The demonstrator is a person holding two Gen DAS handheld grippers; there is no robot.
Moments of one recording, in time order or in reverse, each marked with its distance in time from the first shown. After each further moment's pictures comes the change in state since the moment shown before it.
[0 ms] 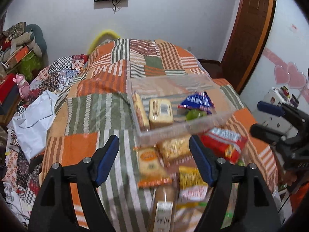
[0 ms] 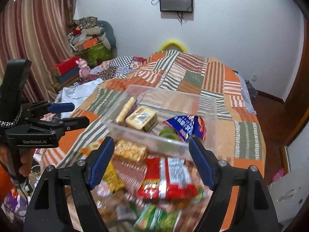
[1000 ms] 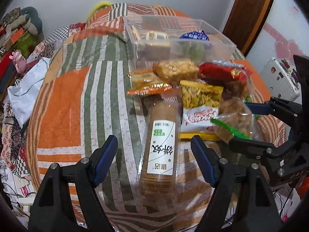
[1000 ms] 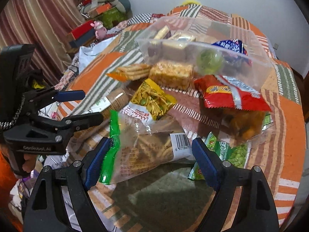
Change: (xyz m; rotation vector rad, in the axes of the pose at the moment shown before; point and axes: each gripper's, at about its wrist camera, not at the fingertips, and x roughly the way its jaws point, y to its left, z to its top) left arm 0.024 -0.005 -0.112 0.004 0.199 -0.016; right arm 0.057 0.046 -0.089 0.035 0.281 0.146
